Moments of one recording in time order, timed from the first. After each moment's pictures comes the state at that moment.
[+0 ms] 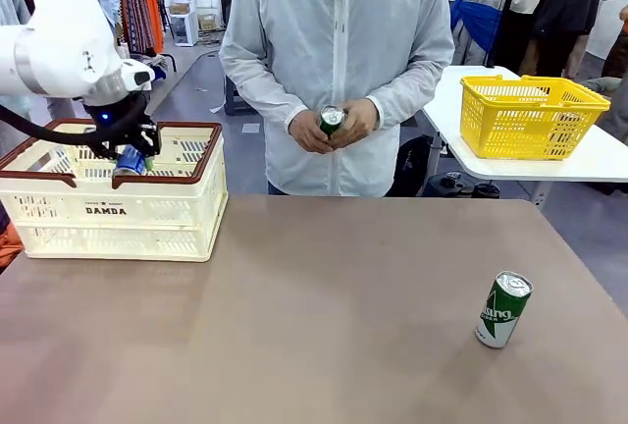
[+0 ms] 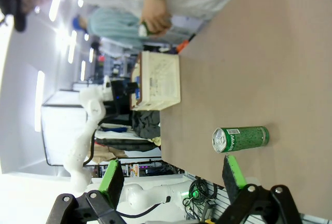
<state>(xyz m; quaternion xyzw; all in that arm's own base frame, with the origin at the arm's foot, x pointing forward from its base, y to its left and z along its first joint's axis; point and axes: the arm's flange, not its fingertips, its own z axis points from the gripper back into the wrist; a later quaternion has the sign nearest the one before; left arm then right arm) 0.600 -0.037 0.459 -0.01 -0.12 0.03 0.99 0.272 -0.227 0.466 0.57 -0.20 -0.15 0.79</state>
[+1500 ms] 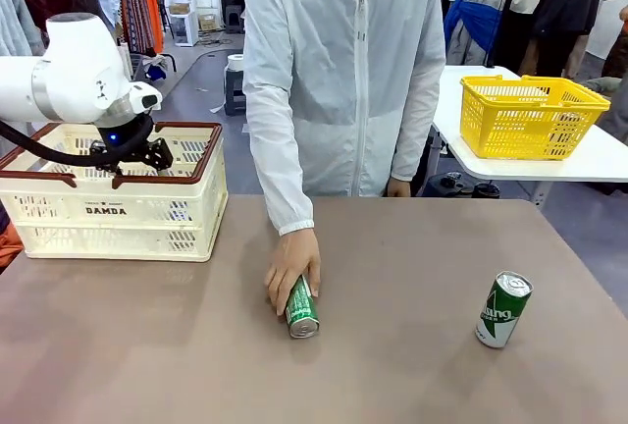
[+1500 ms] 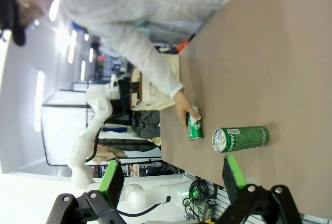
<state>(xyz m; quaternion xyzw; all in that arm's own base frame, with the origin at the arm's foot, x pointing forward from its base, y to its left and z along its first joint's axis) 0.610 -0.034 0.428 -0.02 -0.11 0.00 0.99 0.272 -0.227 0.466 0.57 -0.20 -0.15 0.79</state>
